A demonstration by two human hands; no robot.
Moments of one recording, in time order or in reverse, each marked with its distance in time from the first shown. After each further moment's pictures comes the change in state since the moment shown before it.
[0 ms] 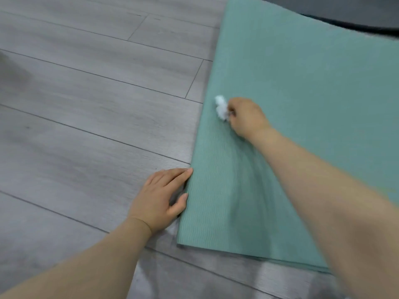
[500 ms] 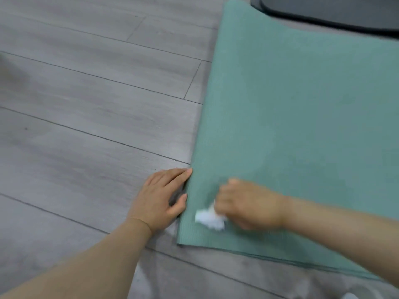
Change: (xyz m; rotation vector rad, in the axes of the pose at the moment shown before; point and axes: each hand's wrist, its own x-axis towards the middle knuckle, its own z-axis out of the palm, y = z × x) left_hand 0.001 0.000 0.000 0.007 -0.008 -0.001; right_hand -0.156 -0.042 -0.023 -0.092 -0.409 -0.948
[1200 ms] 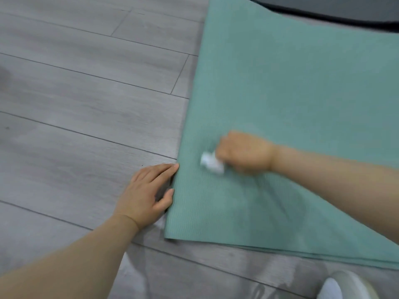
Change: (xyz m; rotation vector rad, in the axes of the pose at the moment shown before) left_hand 0.000 0.000 0.000 0.005 -0.004 0.009; right_hand -0.001 0.083 -0.021 -0.201 0.077 0.070
